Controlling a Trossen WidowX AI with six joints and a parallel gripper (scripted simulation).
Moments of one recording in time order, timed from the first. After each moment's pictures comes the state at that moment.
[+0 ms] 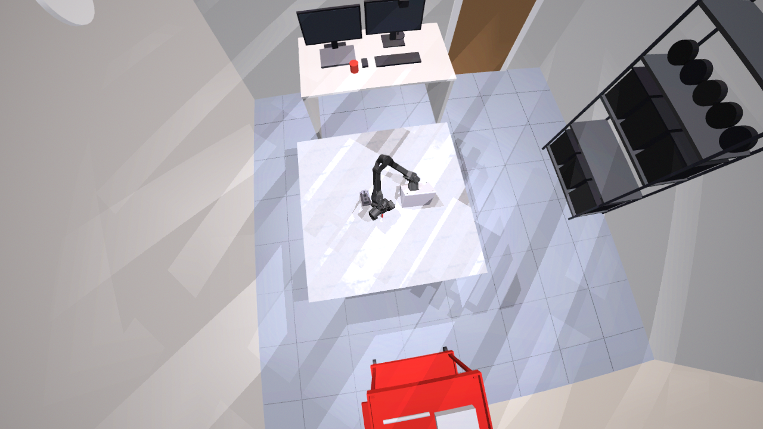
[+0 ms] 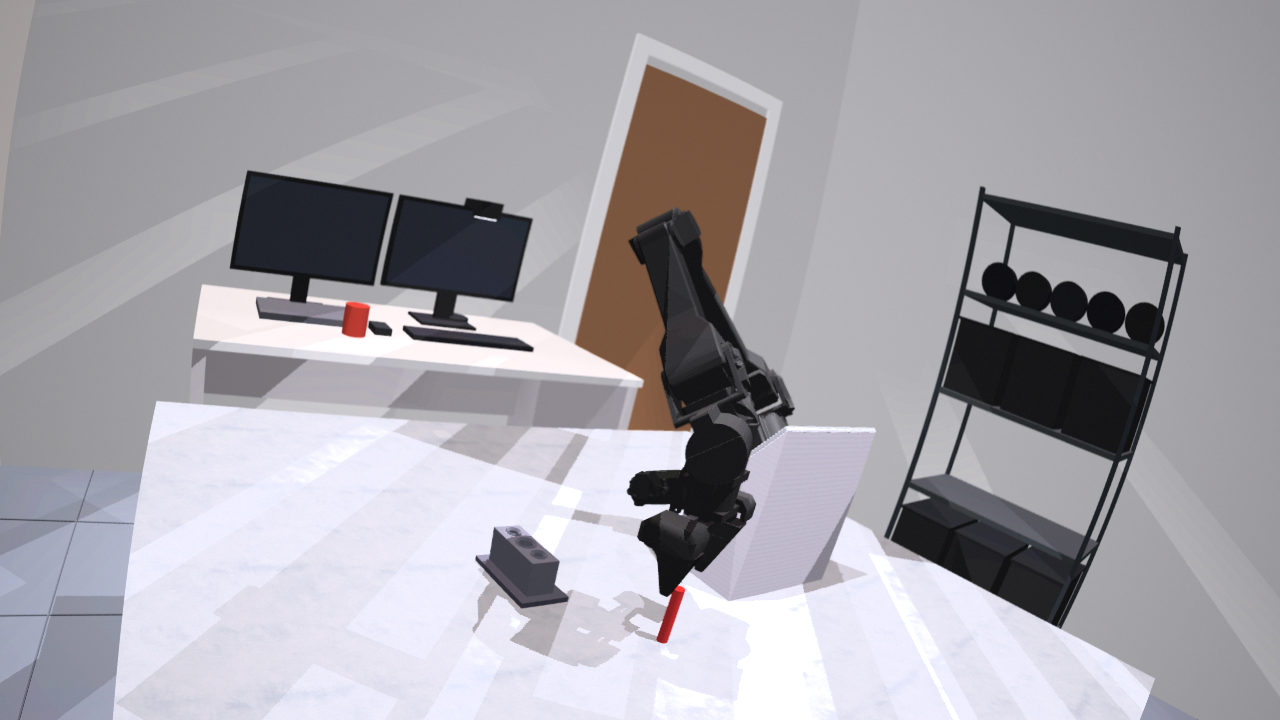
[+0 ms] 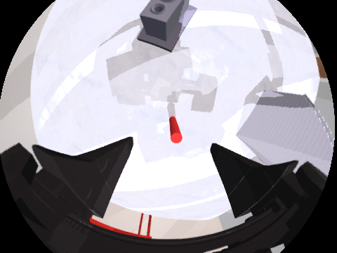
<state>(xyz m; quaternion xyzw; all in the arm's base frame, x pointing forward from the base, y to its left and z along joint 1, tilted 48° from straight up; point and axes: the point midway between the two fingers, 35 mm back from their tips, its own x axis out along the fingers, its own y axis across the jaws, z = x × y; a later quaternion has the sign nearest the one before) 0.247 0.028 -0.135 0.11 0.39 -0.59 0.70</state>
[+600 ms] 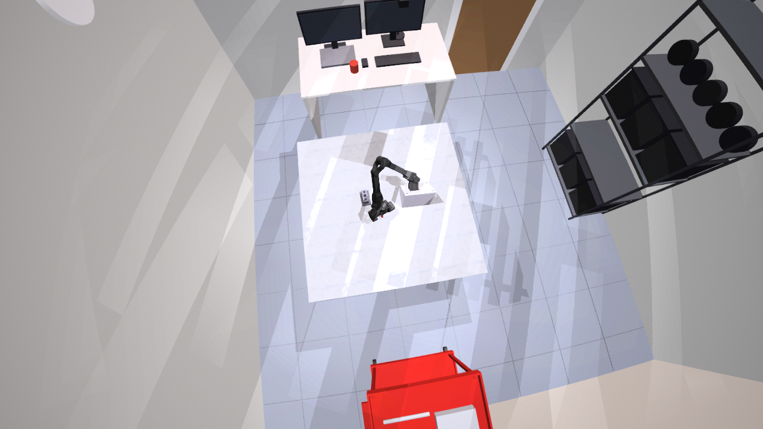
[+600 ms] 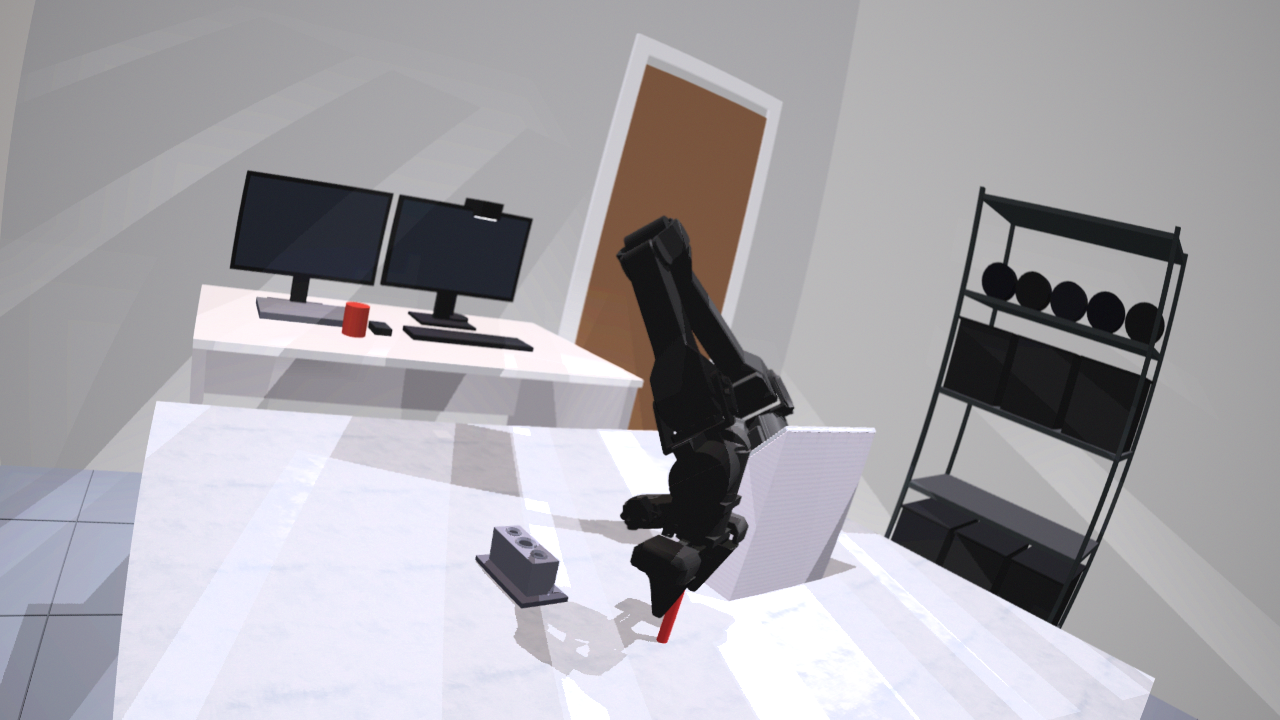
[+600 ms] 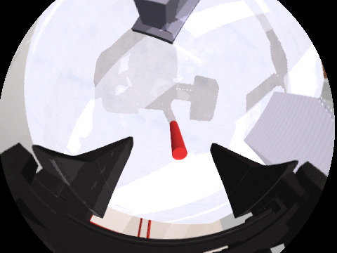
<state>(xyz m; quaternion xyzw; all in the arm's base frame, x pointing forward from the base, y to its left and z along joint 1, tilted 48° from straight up) 0.247 0.005 -0.155 0.11 0.39 -0.59 0.70</state>
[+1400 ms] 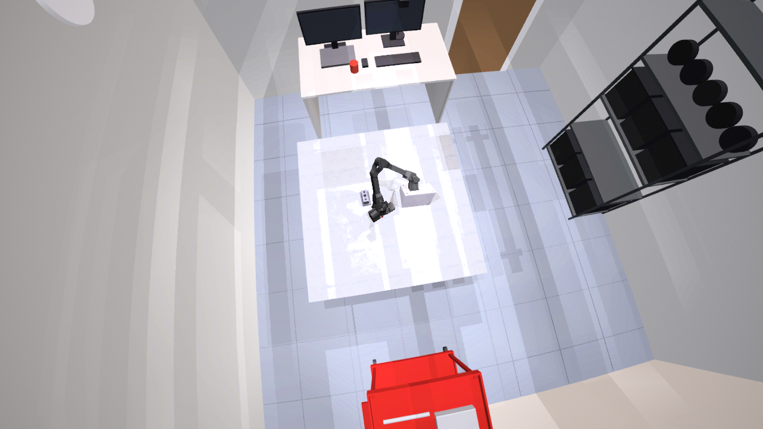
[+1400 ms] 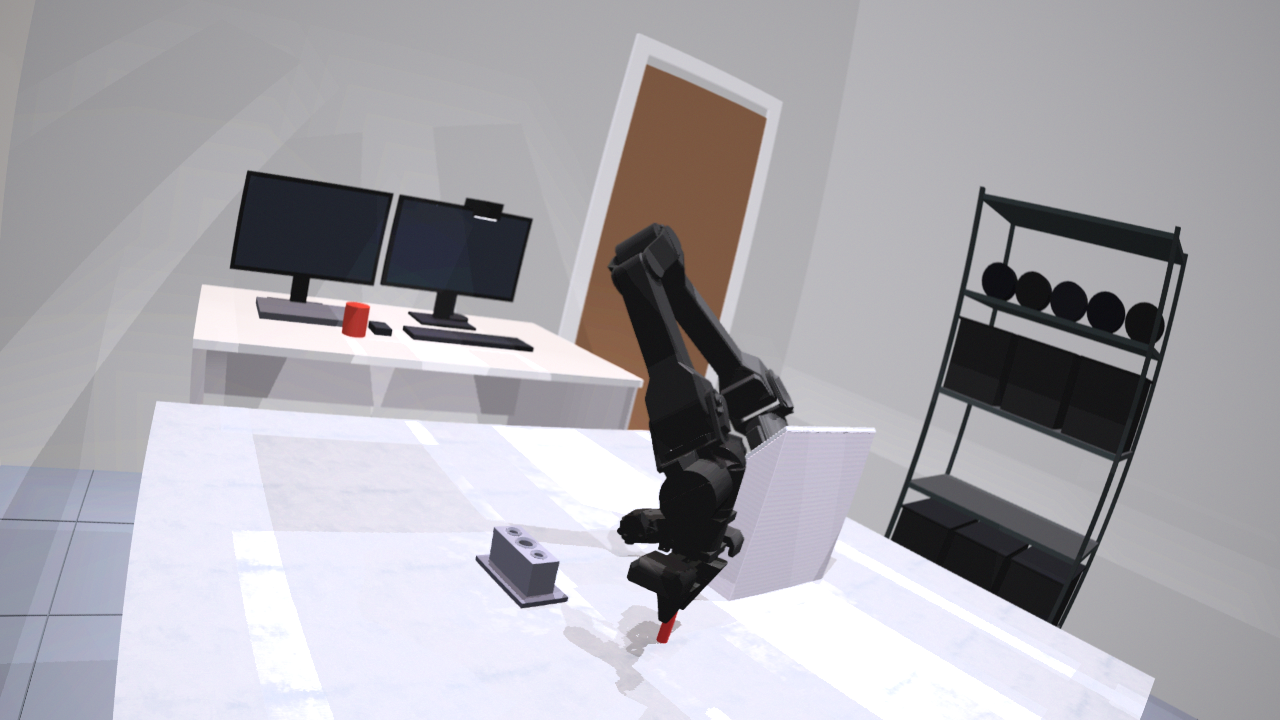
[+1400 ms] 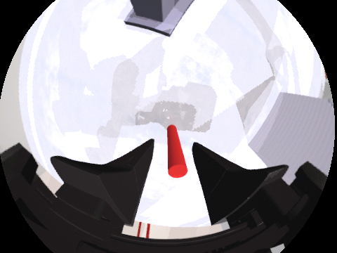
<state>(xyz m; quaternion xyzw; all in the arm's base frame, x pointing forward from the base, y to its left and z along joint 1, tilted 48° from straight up) 0.243 -0.011 -0.167 0.11 0.39 -0.59 0.70</state>
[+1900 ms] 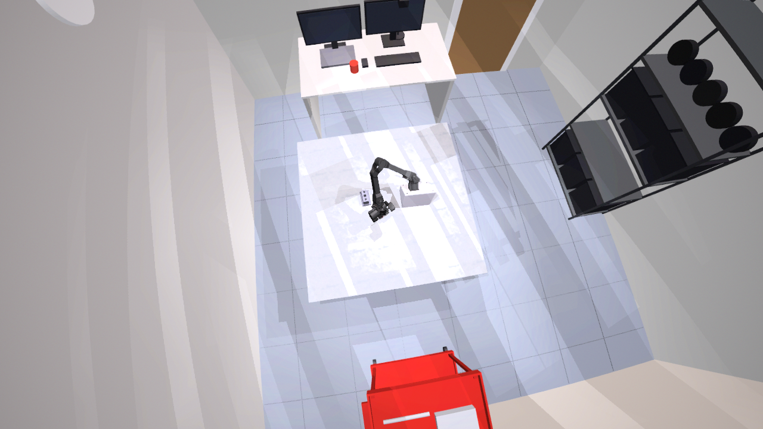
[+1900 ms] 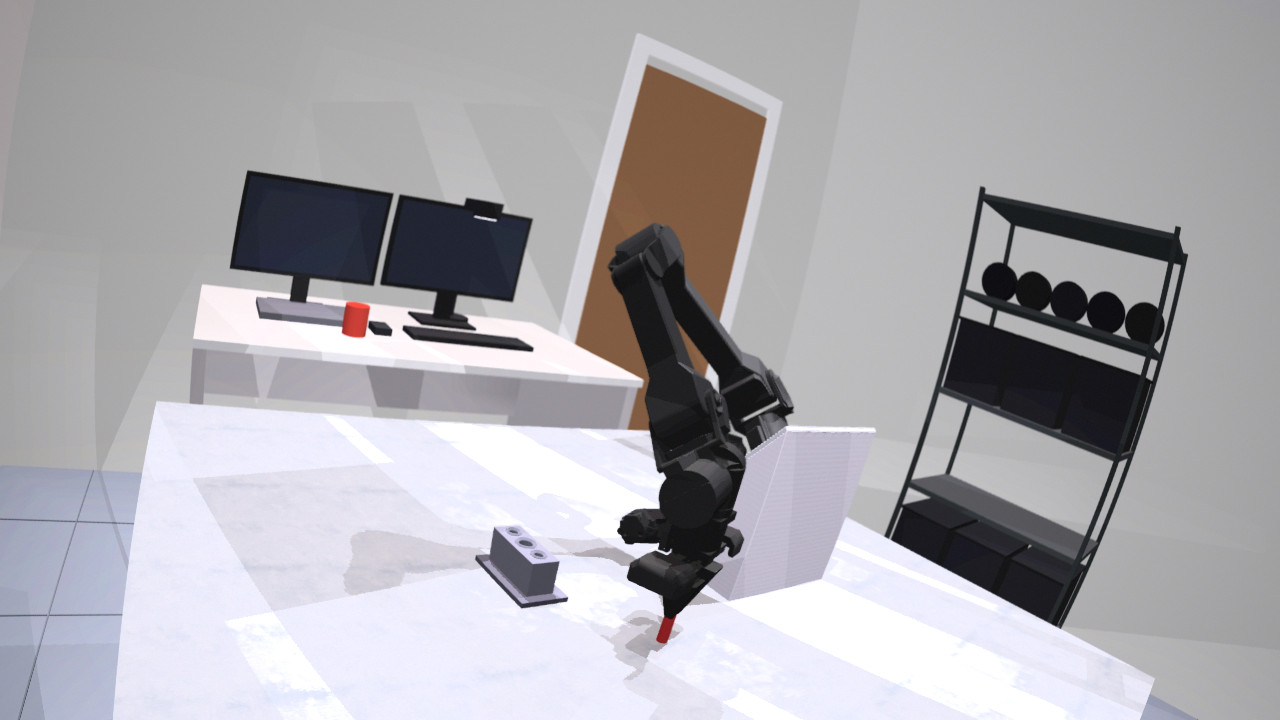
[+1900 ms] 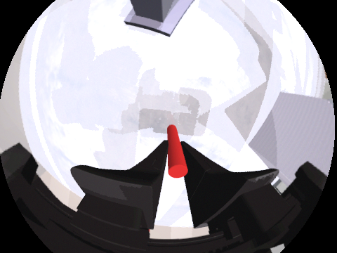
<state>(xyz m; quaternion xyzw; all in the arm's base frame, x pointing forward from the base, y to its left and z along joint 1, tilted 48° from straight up) 0.243 -0.011 -0.167 0.11 0.39 -0.59 0.70</state>
